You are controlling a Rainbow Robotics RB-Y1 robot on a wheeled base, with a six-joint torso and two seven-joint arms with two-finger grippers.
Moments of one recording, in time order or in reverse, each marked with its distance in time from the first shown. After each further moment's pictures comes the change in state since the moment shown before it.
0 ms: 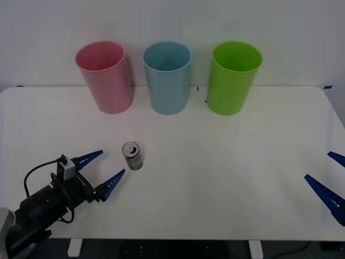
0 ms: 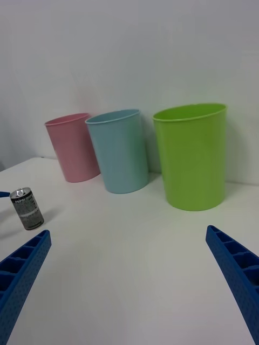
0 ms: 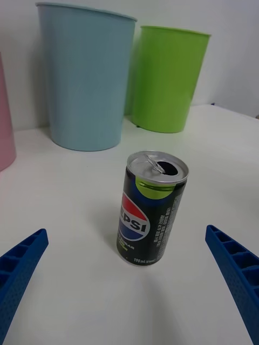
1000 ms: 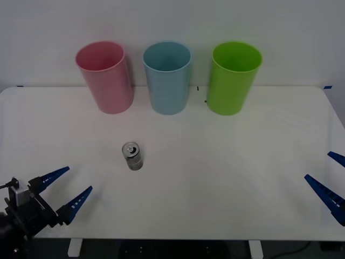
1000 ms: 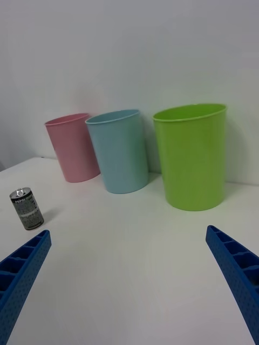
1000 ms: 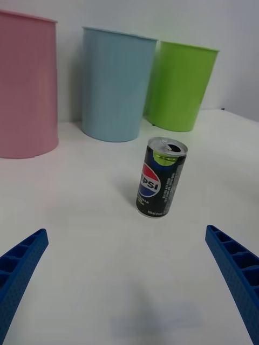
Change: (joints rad) right arm 0.000 0.000 0.000 0.000 0.000 0.000 0.000; left arm 0.222 0.111 0.042 -0.131 0.177 -0.046 0.016
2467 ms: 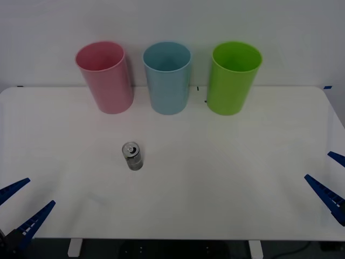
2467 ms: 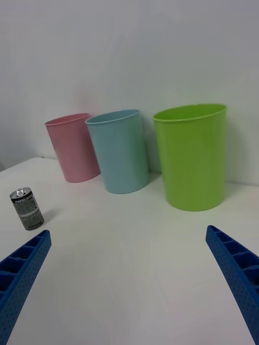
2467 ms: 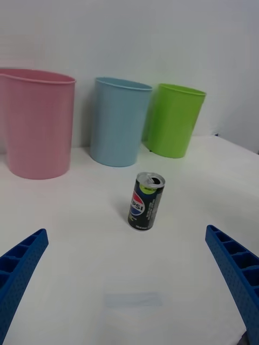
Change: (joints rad) right arm 0.000 0.000 0.000 0.000 0.000 0.000 0.000; left arm 0.296 0.018 0.159 -0.324 0.120 -0.073 0.157
